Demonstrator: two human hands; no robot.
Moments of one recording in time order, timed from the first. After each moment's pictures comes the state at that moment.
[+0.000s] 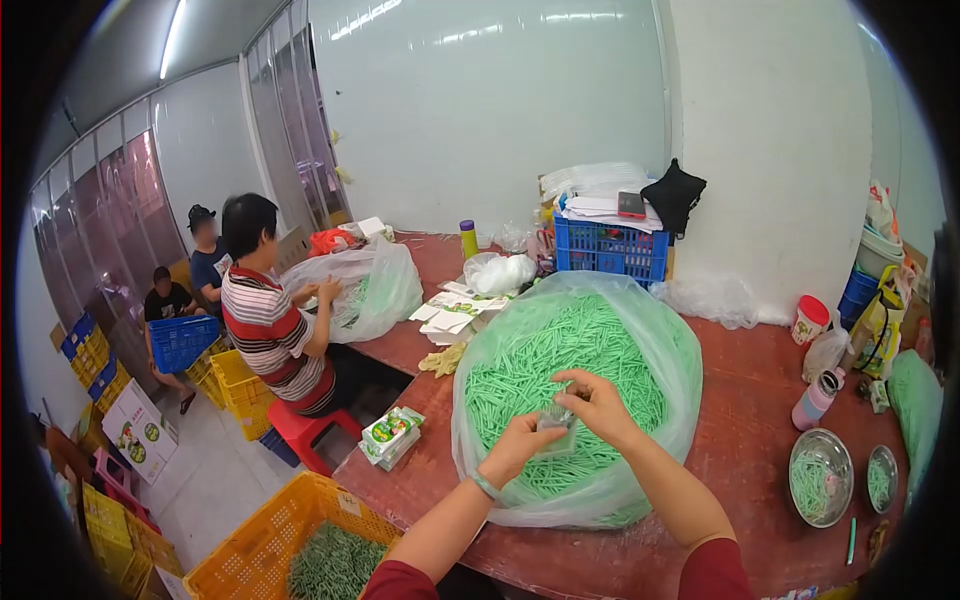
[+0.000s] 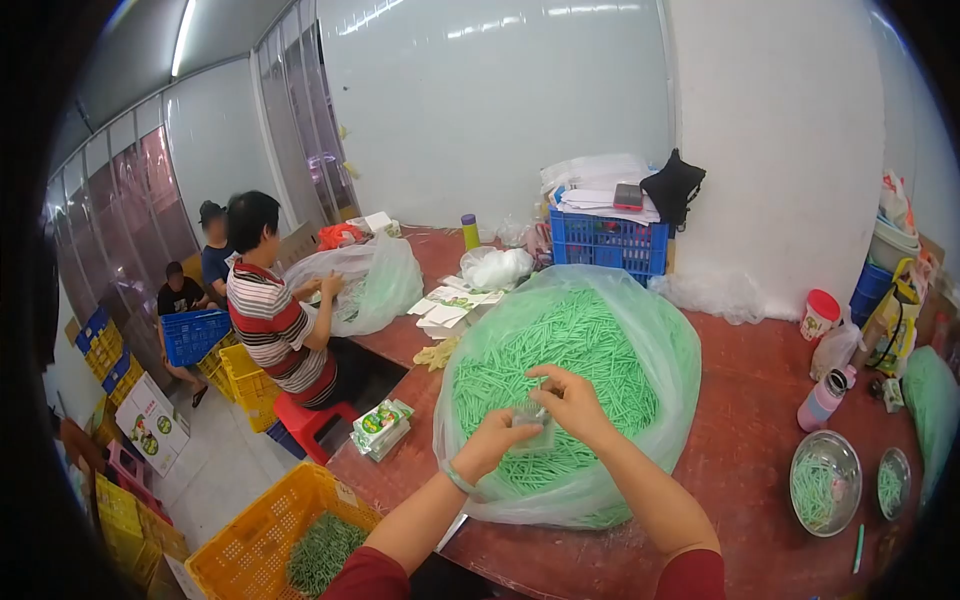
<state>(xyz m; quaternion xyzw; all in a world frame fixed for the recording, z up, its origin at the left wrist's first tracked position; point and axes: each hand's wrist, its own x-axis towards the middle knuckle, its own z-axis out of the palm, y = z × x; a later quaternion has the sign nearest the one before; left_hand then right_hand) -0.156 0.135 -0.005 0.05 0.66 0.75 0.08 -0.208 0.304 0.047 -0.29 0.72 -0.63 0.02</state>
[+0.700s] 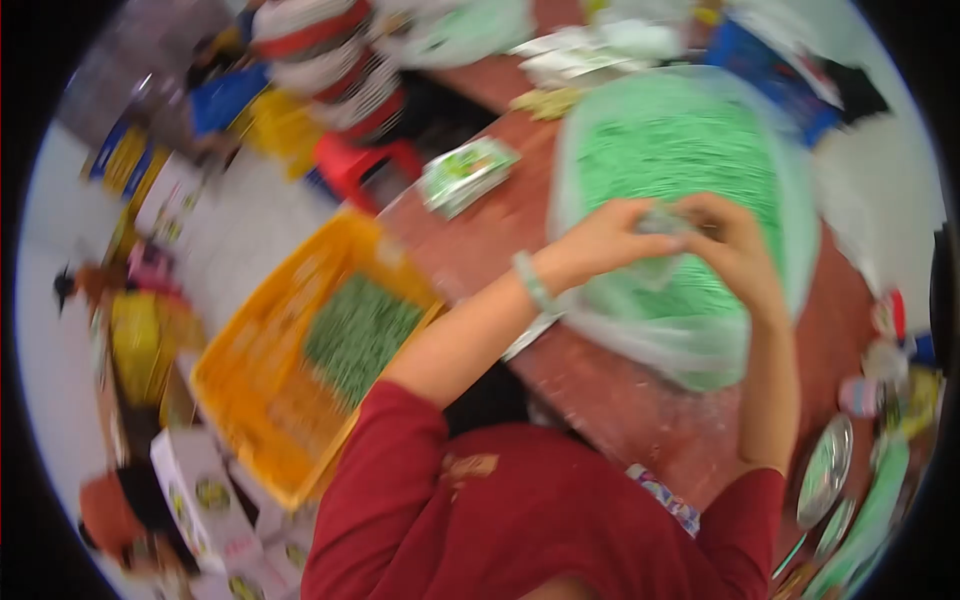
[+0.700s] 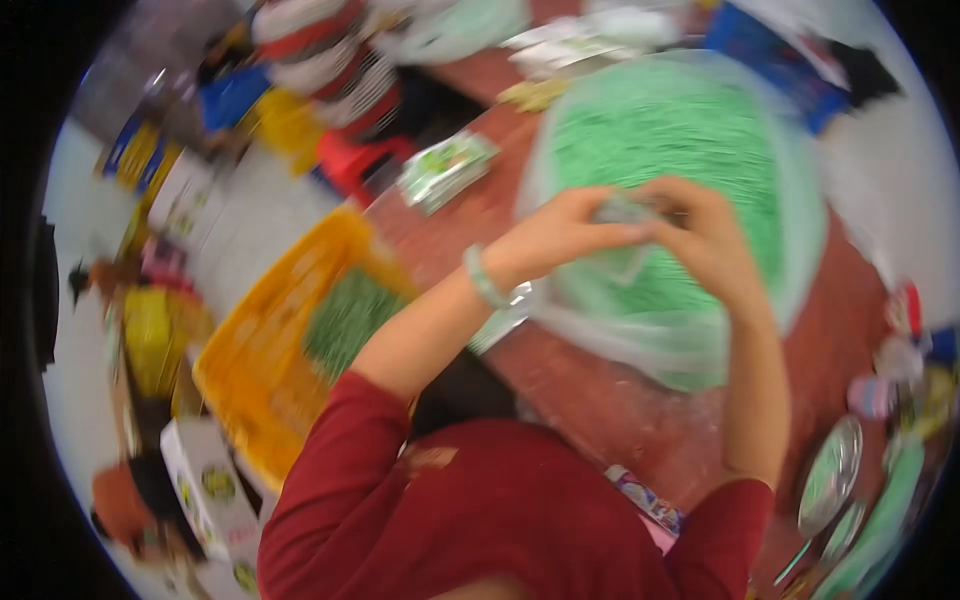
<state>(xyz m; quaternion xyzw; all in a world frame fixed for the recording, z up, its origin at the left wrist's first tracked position) -0.118 0.092 0.010 0.10 0.68 0.72 0.03 -0.194 0.278 0.057 -0.40 0.76 -0.49 0.14</state>
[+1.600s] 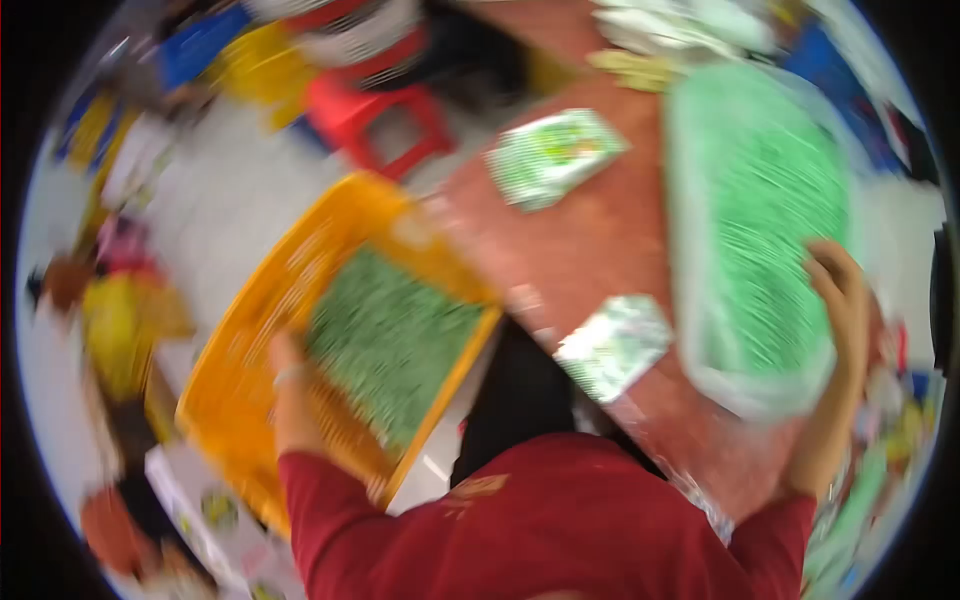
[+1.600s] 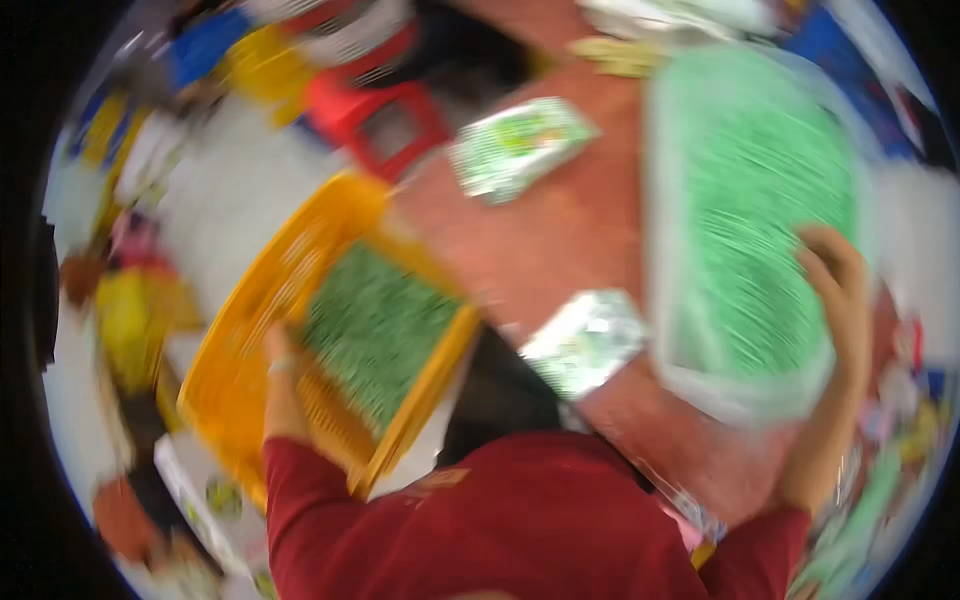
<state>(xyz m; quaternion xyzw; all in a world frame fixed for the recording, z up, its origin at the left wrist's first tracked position) 0.342 -0.345 -0.307 -0.63 0.73 0.27 -0.01 -0.231 0.257 0.034 -0.24 0.89 -0.36 0.13</state>
